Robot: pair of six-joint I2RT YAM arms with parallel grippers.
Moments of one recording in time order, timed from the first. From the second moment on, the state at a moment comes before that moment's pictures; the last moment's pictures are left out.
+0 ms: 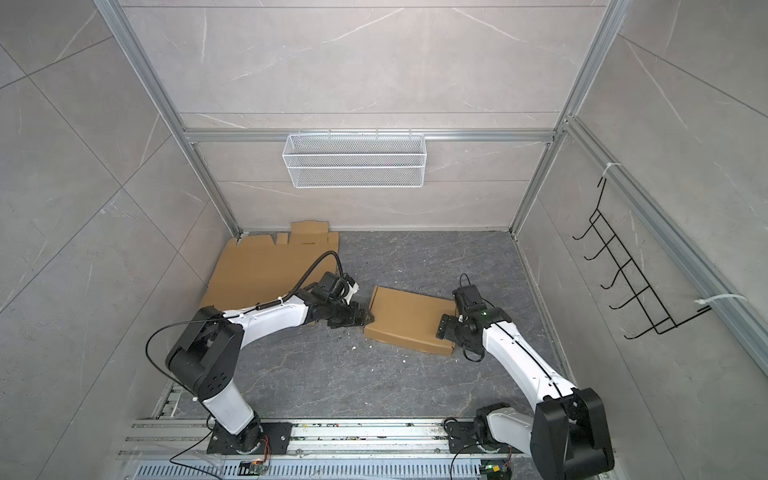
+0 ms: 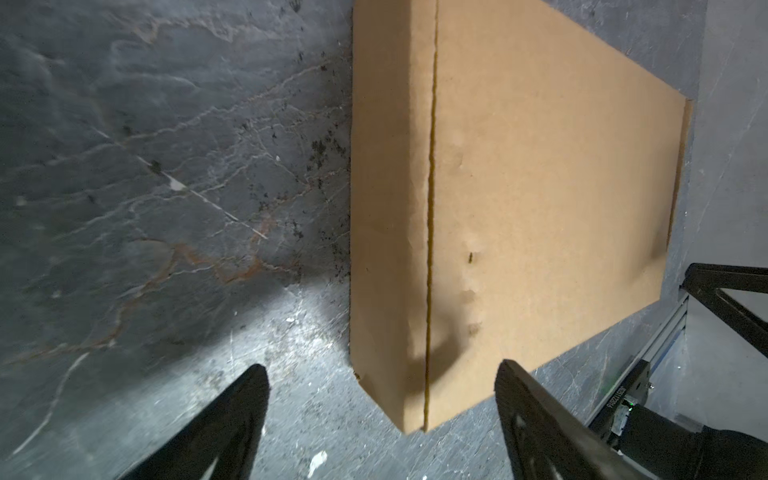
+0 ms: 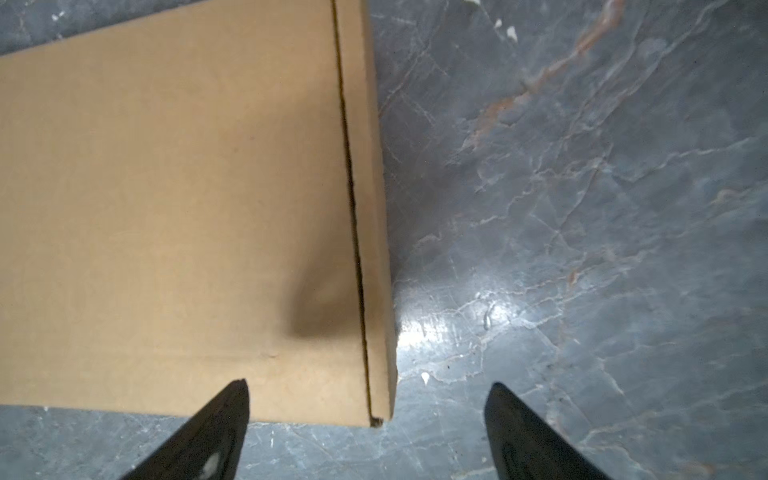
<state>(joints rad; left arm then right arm) -0.63 1.76 1.05 -0.33 0.37 -0.55 0.20 1.22 0.76 -0.77 -0.05 0.58</state>
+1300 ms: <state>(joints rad) -0.69 2.70 2.31 -0.23 0.39 -0.80 -0.20 2.17 1.76 -0.67 -0.10 0.35</state>
